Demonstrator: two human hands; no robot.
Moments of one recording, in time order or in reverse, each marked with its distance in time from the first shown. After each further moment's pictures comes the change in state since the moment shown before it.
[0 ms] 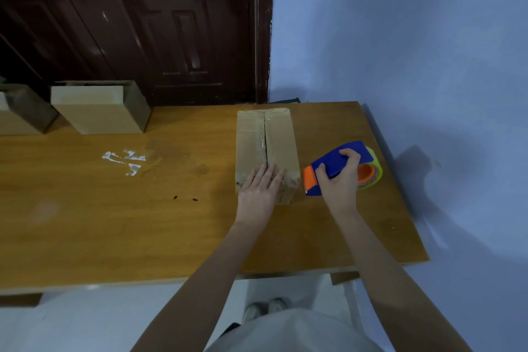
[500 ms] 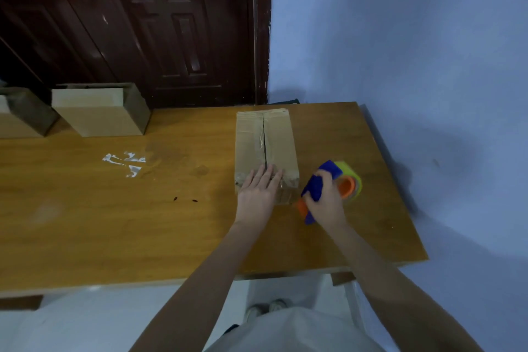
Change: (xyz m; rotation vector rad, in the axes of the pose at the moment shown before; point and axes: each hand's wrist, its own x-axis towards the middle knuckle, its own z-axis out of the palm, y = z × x) left_hand 0.000 0.000 -0.001 0.003 -0.025 -0.004; right_hand -0.026 0.032 0.009 -0.299 -0.249 -0.035
